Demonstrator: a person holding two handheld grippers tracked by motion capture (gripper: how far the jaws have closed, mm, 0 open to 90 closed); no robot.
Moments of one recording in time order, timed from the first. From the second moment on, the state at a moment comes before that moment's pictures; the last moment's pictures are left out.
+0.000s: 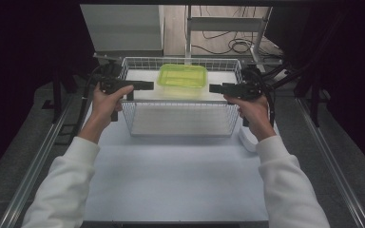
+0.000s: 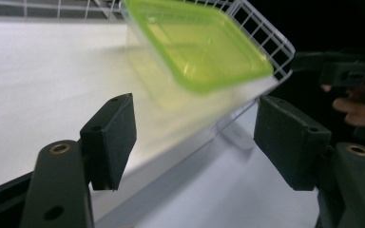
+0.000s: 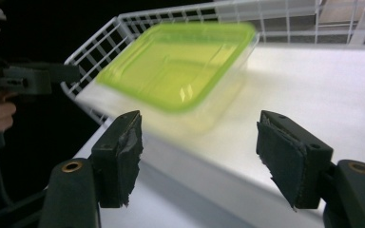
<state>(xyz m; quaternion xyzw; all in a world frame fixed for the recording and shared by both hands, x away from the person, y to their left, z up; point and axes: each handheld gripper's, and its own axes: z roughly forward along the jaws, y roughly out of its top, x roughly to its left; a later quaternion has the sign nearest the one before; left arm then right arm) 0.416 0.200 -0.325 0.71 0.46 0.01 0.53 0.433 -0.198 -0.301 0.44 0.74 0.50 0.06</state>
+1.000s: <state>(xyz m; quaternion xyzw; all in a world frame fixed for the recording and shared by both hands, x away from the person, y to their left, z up) 0.309 0.198 -0.438 0.76 0.46 0.02 0.45 0.342 -0.245 -0.419 0.43 0.80 0.41 0.03</state>
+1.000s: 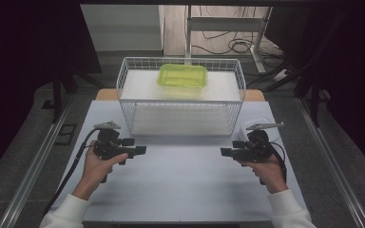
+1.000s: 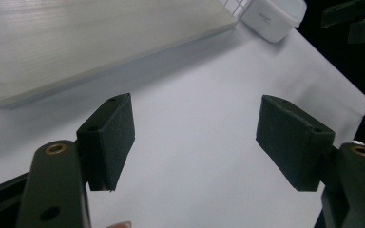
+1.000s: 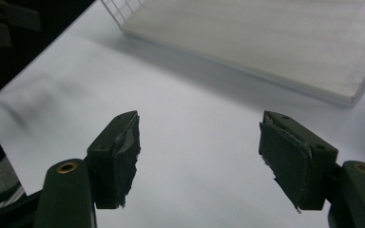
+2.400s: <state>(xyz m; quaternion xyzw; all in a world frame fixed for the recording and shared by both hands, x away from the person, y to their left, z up) 0.311 0.195 -0.460 0.78 0.48 0.02 0.41 0.377 -0.289 -0.428 0.47 0.82 0.33 0.06</state>
